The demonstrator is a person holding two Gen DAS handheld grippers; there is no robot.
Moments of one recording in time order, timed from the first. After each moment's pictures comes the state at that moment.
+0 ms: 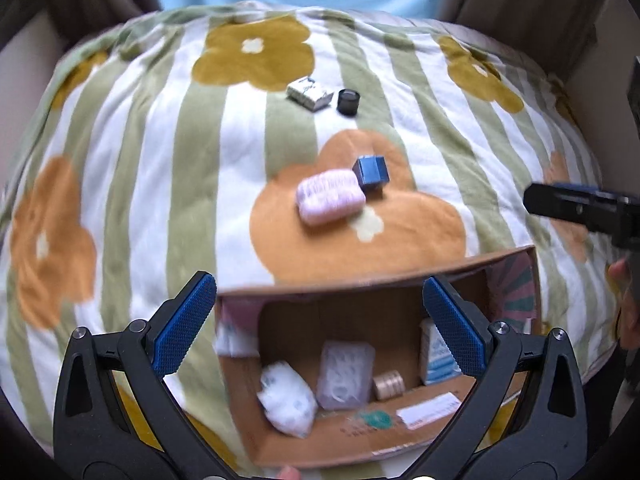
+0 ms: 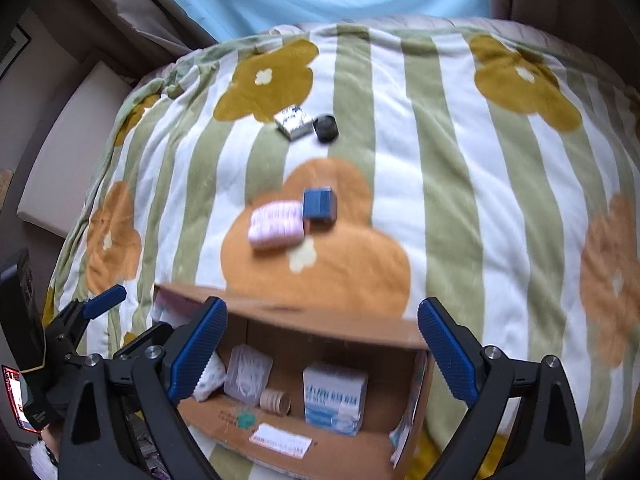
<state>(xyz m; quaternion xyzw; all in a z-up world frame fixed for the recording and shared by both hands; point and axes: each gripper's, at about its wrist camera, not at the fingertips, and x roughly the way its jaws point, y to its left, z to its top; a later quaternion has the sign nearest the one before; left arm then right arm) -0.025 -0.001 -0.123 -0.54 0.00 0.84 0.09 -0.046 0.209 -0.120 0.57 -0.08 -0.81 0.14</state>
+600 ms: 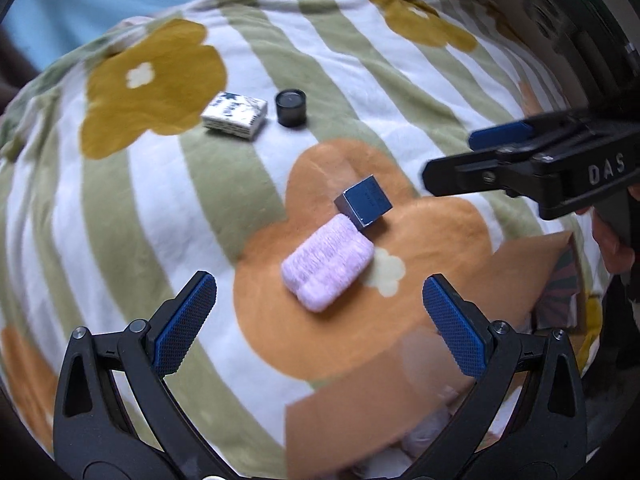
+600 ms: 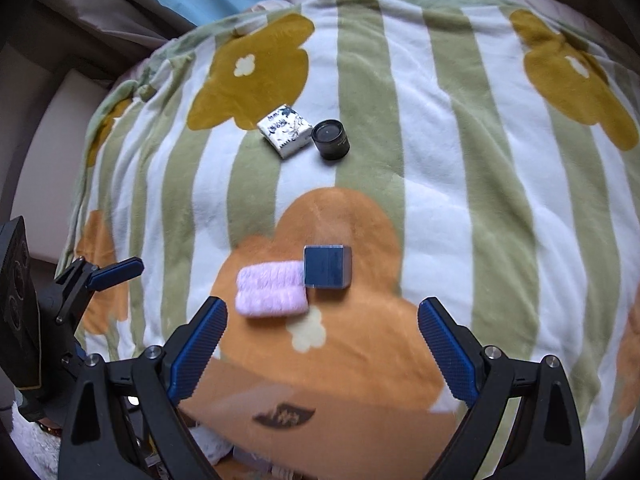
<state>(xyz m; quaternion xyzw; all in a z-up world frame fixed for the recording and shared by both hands) -0.147 0.017 -0.185 -0.56 0.11 0.78 0.27 -0.163 0.179 -0.195 0.62 -0.11 -0.77 0.13</state>
